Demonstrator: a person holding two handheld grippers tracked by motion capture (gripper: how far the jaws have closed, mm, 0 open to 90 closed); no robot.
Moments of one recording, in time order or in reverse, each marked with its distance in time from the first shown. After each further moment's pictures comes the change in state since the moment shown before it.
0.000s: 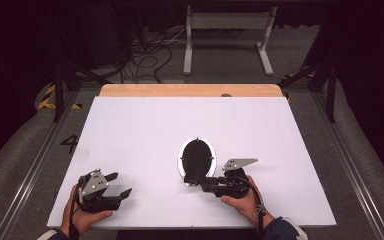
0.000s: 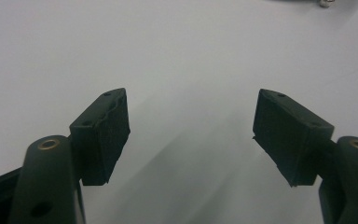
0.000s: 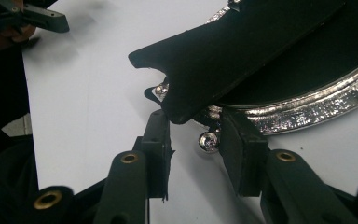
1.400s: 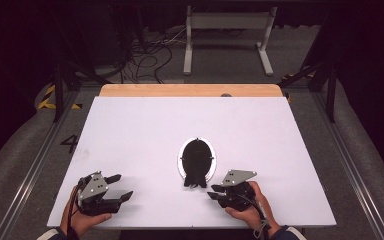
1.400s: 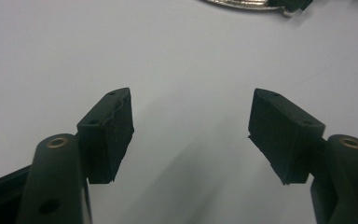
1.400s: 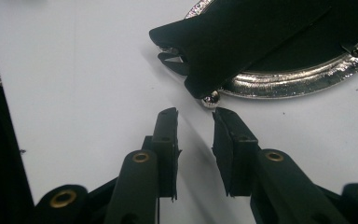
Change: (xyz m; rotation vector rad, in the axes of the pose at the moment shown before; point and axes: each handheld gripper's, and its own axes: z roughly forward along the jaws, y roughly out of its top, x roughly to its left) left arm -0.007 0.001 -0.010 -0.031 -0.040 0.055; right arm 0.030 -0.010 -0.016 0.097 -0.177 -0.248
